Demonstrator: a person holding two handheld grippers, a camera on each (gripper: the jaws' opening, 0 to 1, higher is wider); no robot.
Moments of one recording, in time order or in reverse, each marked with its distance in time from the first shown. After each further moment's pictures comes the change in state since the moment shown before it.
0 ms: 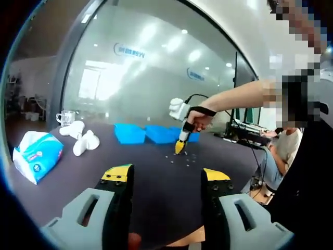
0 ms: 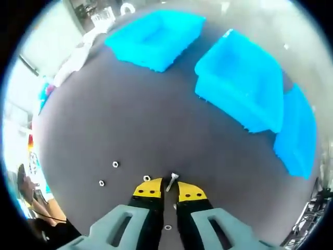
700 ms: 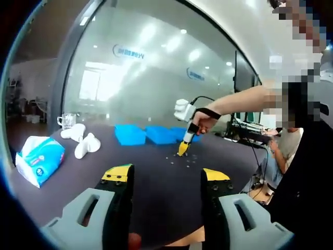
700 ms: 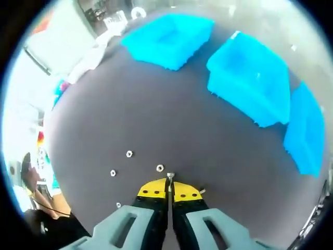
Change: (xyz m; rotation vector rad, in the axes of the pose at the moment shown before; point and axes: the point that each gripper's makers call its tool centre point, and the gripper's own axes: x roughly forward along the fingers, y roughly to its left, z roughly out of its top) left arm -0.001 -0.004 0.006 0.017 0.001 0.006; right arm -0.008 0.020 -0.020 -0.033 -0.057 0.111
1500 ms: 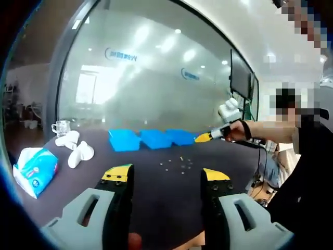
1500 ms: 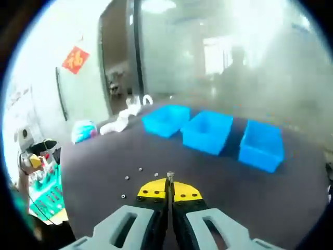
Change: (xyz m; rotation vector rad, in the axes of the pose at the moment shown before) left arm 0.014 -0.018 0.016 0.041 -0.003 -0.022; right arm -0.119 -0.019 -0.047 0.017 -0.911 -0.086
